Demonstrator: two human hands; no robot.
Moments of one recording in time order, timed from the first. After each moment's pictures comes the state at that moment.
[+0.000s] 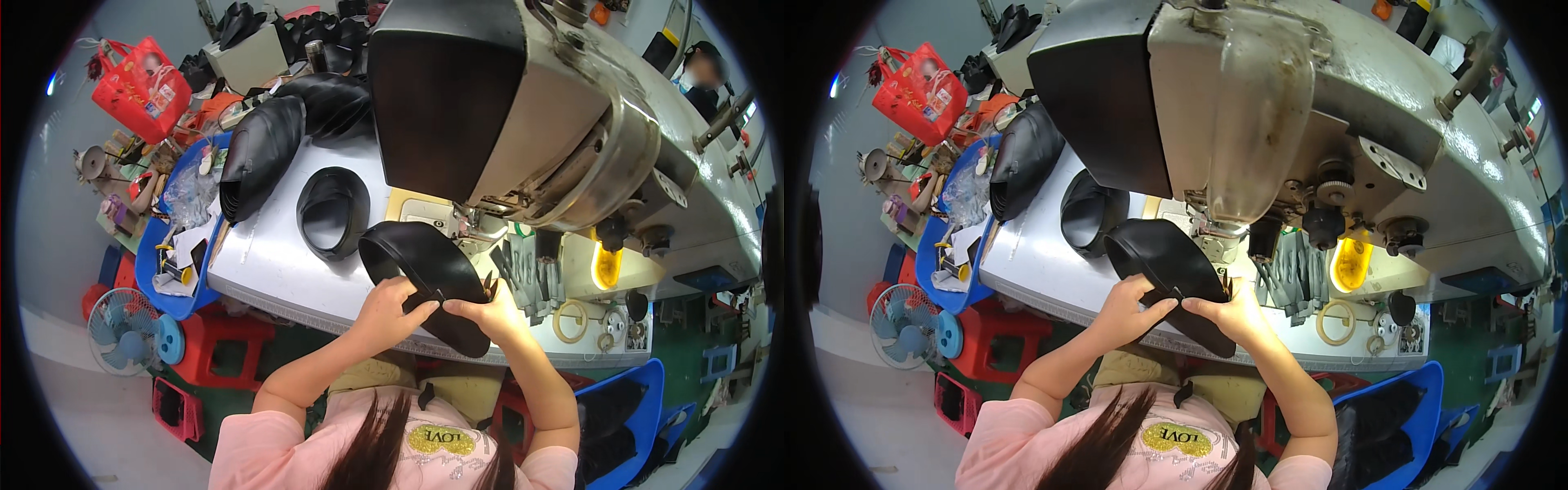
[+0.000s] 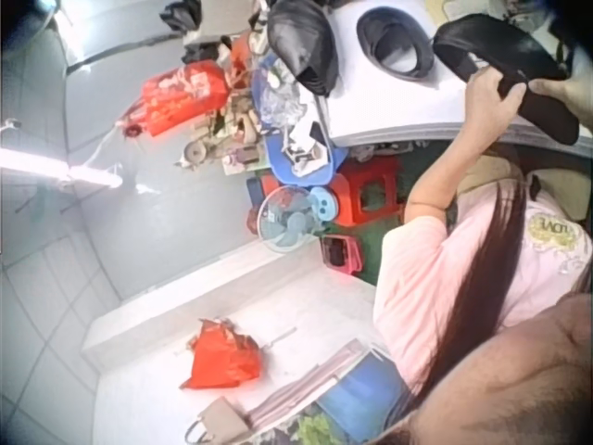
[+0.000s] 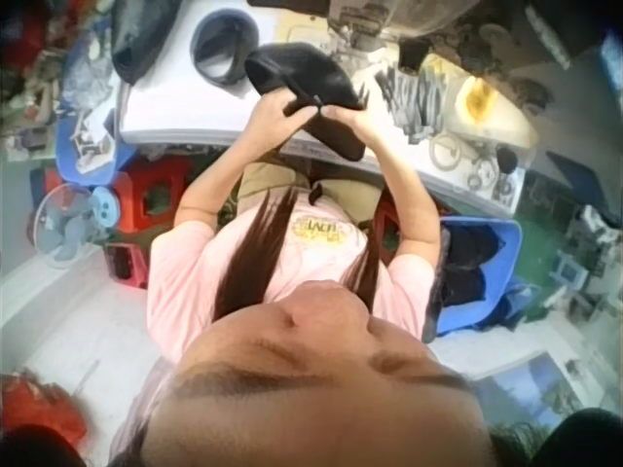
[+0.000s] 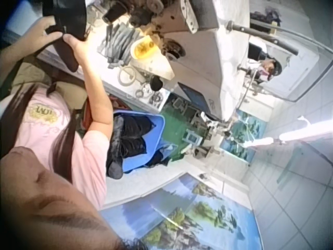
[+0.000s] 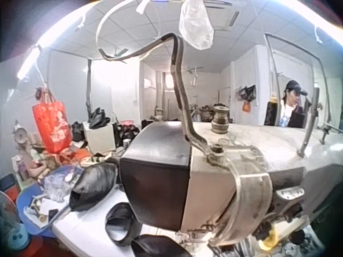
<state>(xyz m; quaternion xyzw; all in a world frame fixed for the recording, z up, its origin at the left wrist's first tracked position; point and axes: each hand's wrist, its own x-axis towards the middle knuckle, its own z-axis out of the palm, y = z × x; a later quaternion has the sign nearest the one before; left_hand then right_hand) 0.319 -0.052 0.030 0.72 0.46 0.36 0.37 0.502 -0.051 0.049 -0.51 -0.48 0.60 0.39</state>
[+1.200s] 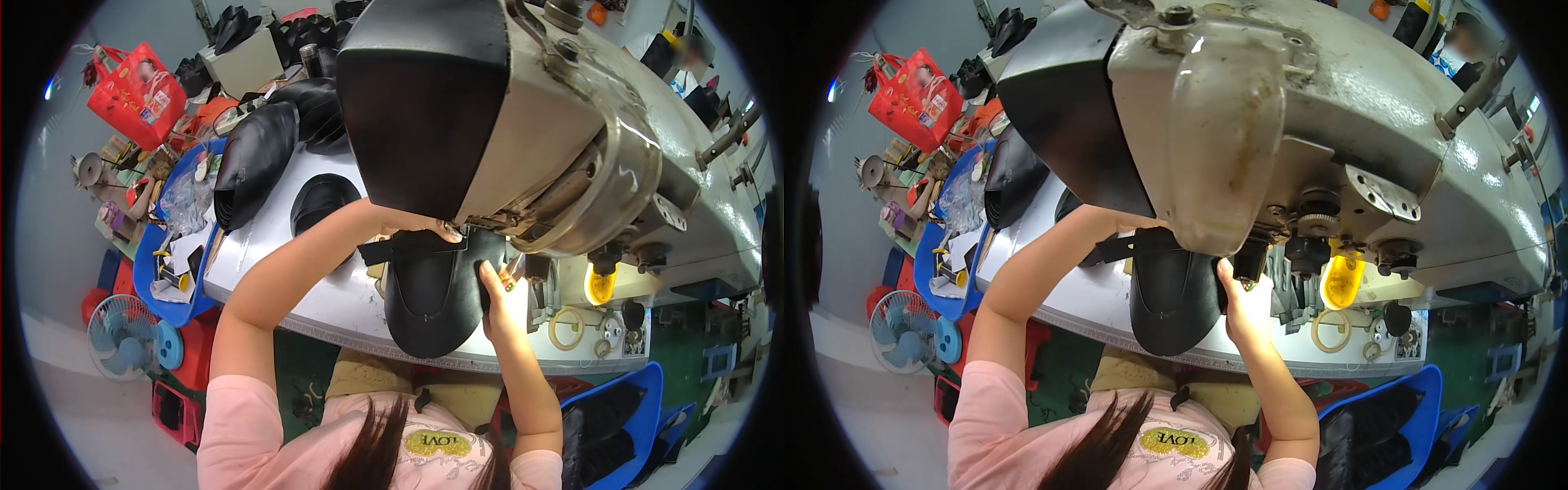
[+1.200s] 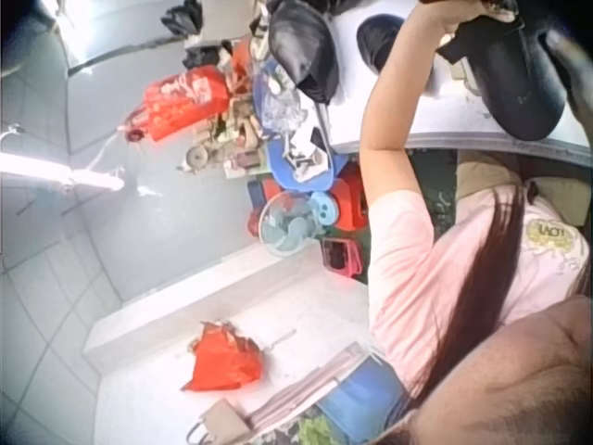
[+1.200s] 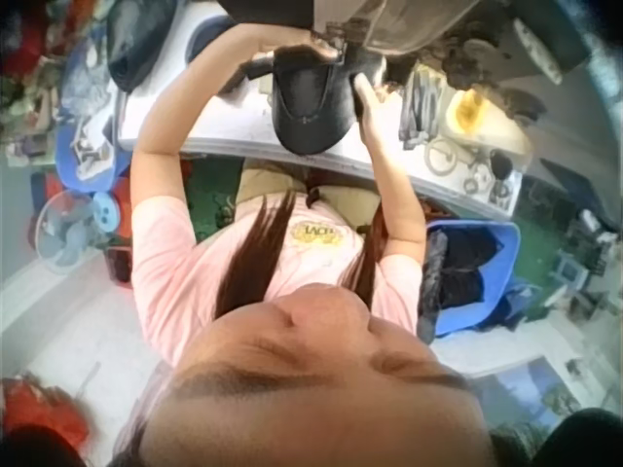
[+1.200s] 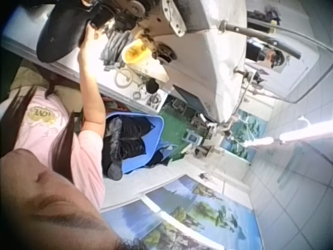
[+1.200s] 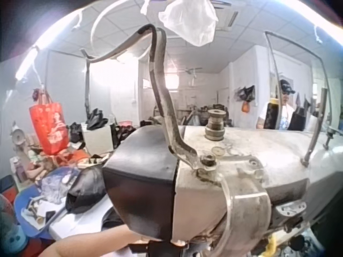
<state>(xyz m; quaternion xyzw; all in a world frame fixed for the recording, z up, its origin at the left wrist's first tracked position) 0.344 0.069 0.132 0.72 0.41 0.17 0.54 0.506 -0.031 0.029 -0.46 -0.32 0.53 0.64</state>
